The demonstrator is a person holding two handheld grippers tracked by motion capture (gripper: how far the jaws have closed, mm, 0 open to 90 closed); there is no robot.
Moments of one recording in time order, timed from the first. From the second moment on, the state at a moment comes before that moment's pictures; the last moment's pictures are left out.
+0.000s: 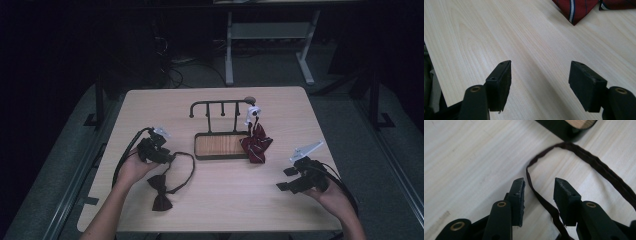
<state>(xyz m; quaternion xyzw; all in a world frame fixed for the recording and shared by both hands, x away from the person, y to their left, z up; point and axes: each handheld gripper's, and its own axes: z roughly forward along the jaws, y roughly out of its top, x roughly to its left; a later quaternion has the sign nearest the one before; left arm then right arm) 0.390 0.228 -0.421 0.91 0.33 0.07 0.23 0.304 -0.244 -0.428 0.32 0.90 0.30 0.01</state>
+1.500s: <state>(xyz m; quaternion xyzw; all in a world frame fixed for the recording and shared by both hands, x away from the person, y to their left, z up) 0.402 0.222 -0.426 0.93 0.32 0.05 0.19 0.302 -0.243 -0.424 0.32 0.90 0.31 0.01</state>
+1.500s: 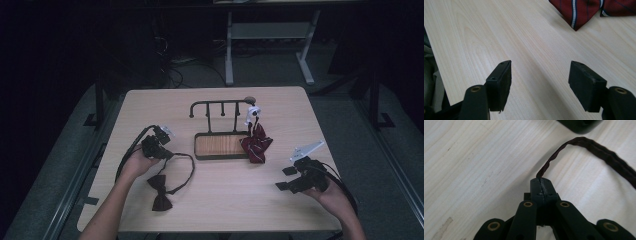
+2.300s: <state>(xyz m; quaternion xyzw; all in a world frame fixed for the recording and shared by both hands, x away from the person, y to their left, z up) 0.375 0.229 -0.374 0.93 0.27 0.04 0.23 0.303 -0.242 -0.425 0.31 0.89 0.32 0.00</state>
